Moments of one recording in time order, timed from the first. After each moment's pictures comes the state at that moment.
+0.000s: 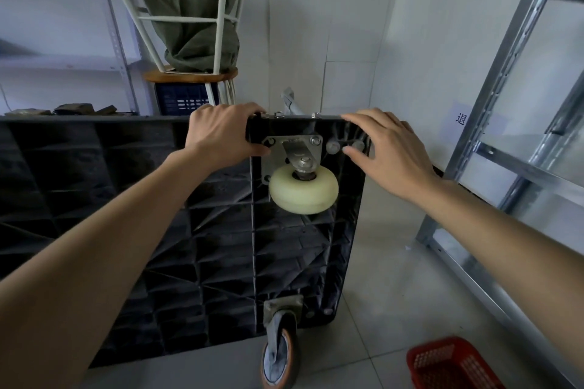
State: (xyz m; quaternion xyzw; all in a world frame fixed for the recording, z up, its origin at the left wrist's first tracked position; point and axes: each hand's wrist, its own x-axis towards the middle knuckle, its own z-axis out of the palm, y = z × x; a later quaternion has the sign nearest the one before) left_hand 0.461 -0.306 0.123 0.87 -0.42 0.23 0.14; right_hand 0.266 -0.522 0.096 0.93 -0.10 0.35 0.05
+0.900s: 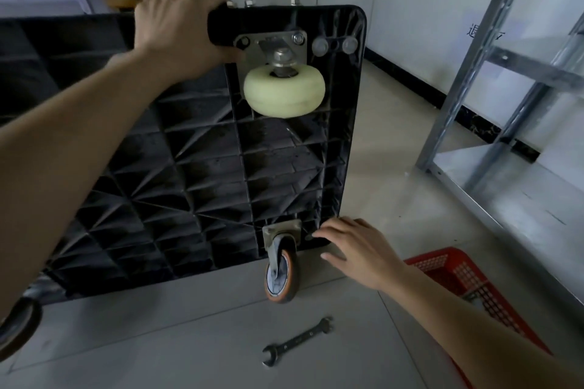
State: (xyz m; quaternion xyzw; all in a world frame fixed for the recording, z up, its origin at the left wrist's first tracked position) left_hand 0.457 -0.302 0.110 0.85 -0.42 0.29 0.14; right_hand 0.185 -0.455 -0.169 0.99 -0.08 0.06 -0.06
